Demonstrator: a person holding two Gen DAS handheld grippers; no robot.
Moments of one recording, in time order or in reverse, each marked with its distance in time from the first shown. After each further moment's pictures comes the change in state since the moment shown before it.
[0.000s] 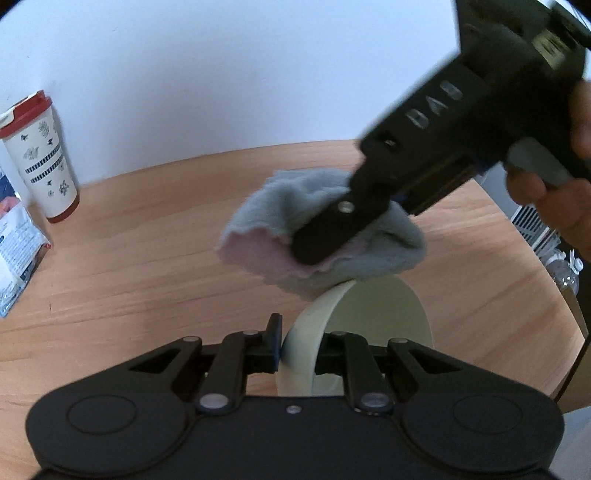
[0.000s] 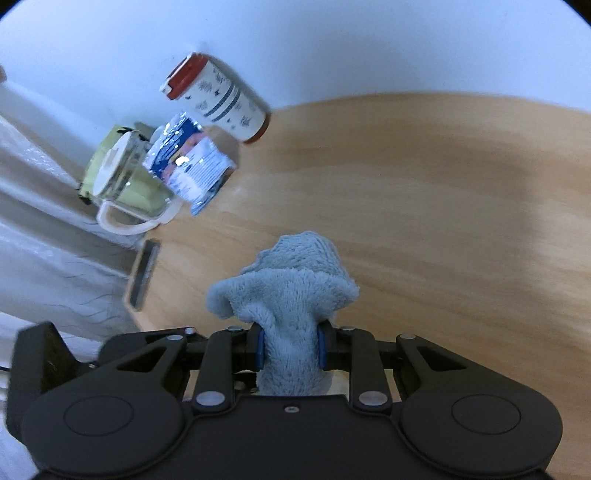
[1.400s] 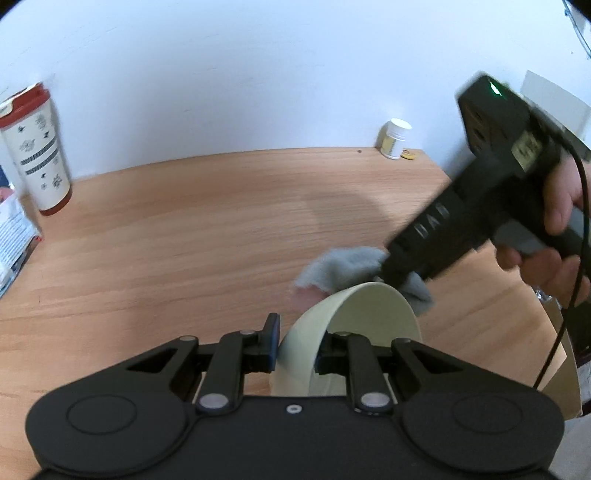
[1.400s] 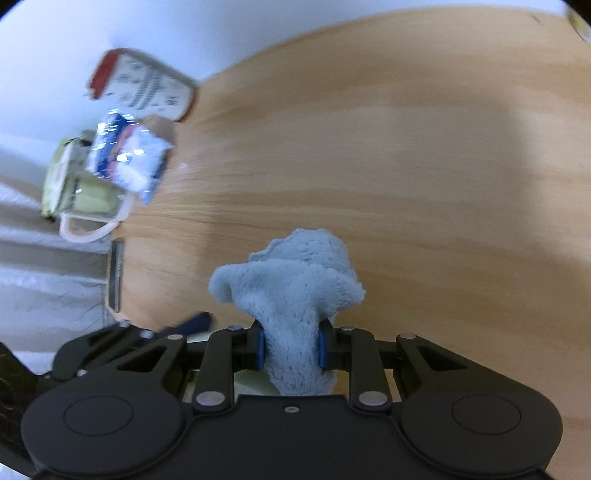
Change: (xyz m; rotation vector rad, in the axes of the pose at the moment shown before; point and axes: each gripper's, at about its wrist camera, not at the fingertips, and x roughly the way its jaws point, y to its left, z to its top) left arm -0.007 0.015 -0.005 -0.073 0.002 -0.057; right arm 0.009 -0.058 -0.023 0.246 0.097 -0.084
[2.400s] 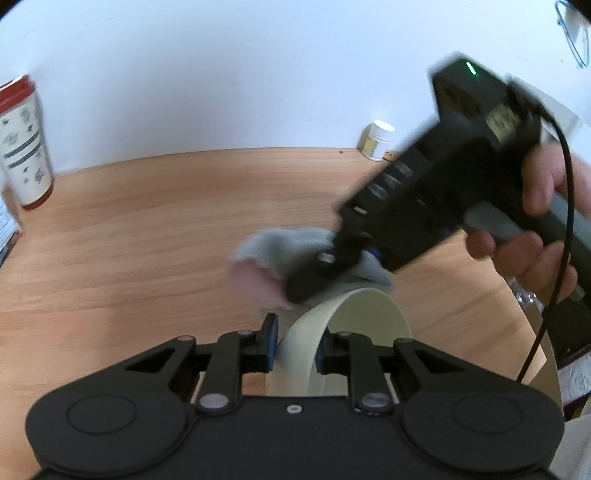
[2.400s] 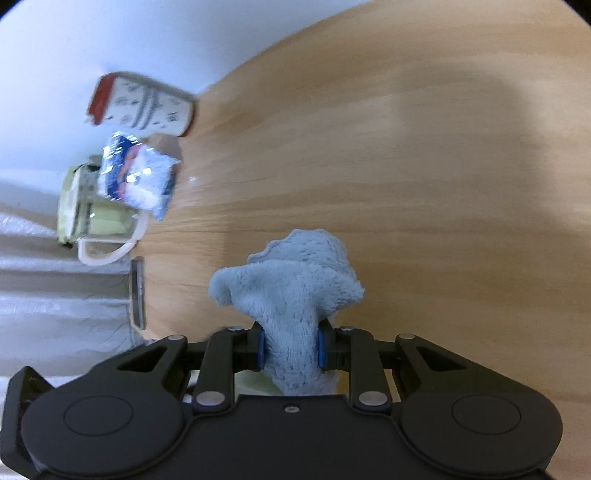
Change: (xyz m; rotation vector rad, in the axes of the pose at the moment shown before) left arm -0.003 -0.016 0.012 0.017 -0.002 -0.065; right arm 0.005 0.024 0.008 0.020 -0.016 0.111
